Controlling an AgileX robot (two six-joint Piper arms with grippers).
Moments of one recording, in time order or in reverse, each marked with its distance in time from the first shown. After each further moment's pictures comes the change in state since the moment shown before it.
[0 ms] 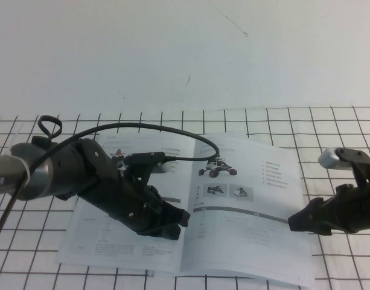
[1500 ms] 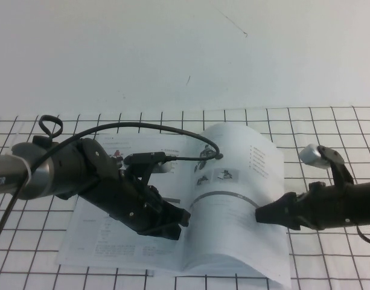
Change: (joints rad) right arm 0.071 0.094 -0.010 0.335 0.134 -0.256; left arm 0.000 0.004 -0.006 -0.001 0.003 -0.004
